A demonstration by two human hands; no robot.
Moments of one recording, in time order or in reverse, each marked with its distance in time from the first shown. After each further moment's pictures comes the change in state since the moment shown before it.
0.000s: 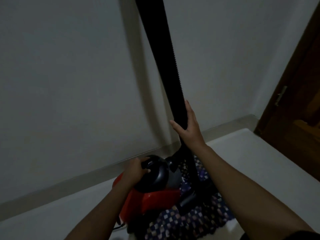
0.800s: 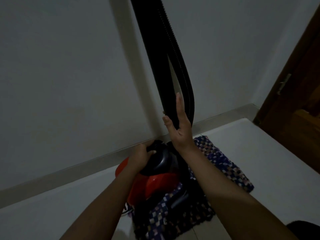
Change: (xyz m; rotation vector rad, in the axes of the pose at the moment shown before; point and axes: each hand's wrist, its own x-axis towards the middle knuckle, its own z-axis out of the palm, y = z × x) left_hand 0.033 0.006 0.033 -0.150 0.089 0.150; right_hand -0.029 -0.014 0.030 0.105 0.103 -0.280
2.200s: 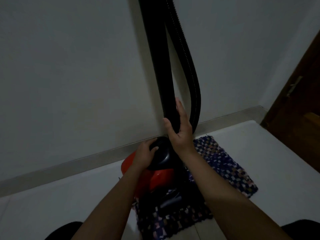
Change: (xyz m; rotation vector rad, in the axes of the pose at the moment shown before) left_hand -0.012 -0.014 0.008 -0.085 0.100 -0.030; right_hand -0.020 -0.016 0.011 -0.022 0.037 0.094
